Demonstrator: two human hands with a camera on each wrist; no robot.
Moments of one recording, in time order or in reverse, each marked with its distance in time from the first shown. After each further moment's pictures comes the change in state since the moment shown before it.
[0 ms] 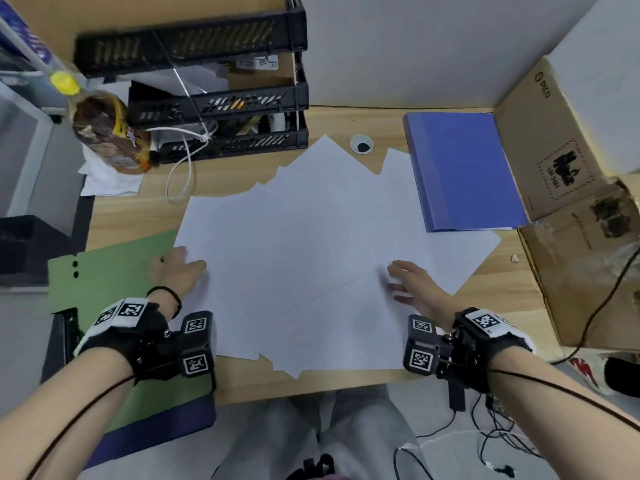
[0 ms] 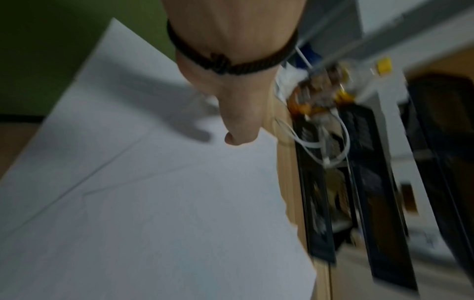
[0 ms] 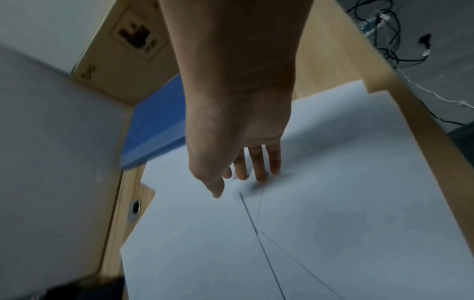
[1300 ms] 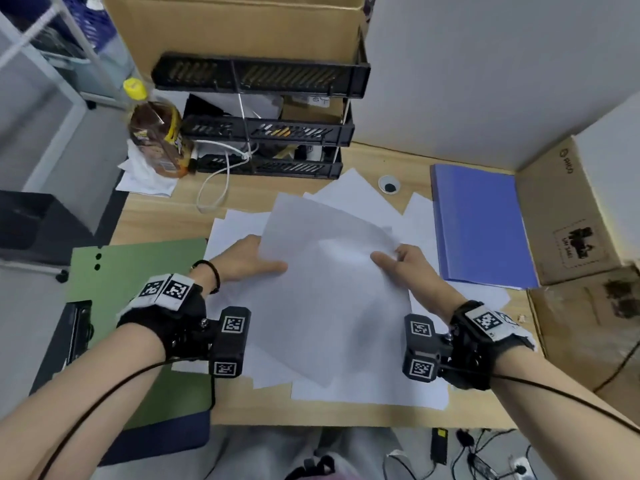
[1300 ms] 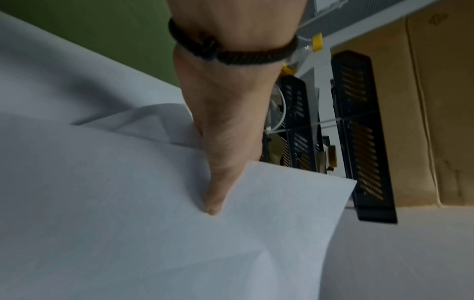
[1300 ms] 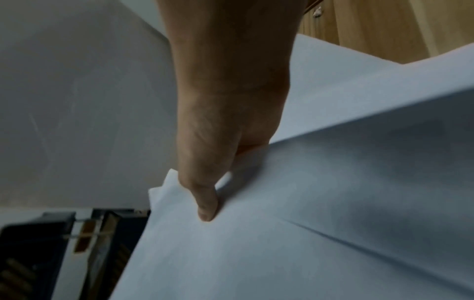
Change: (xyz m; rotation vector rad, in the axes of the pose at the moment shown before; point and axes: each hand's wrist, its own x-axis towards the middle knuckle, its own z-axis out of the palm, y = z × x) left_hand -0.024 0.085 -0.007 -0.039 -0.443 0.538; right_hand -0.019 -0.113 0.032 -0.234 -0.147 -0.394
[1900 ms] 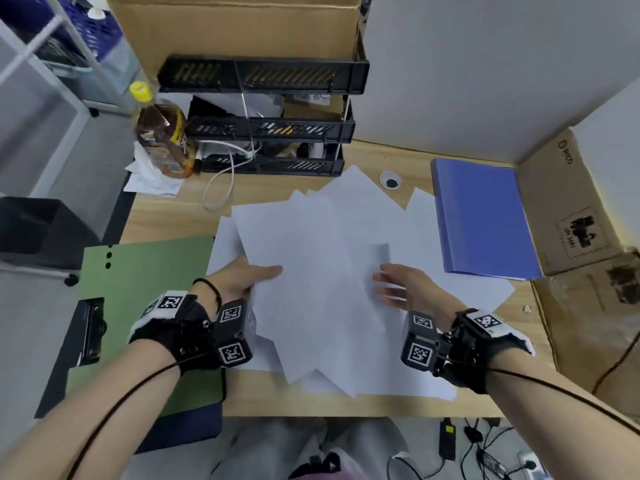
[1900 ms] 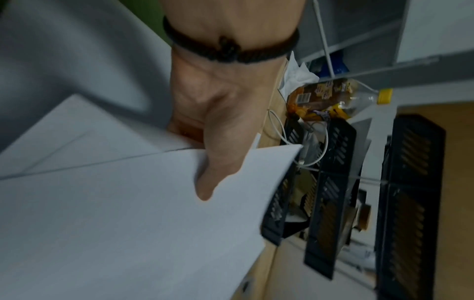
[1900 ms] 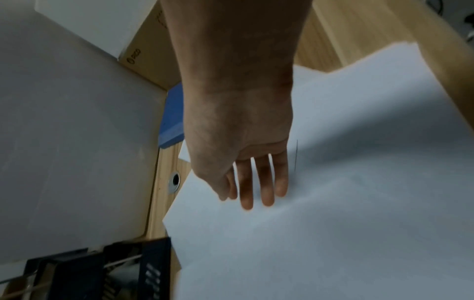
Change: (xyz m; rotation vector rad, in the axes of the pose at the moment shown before) left_hand -0.023 -0.035 0.017 -0.703 -0.048 -0.221; right_hand -0.010 0.039 0.014 0.360 0.007 0.347
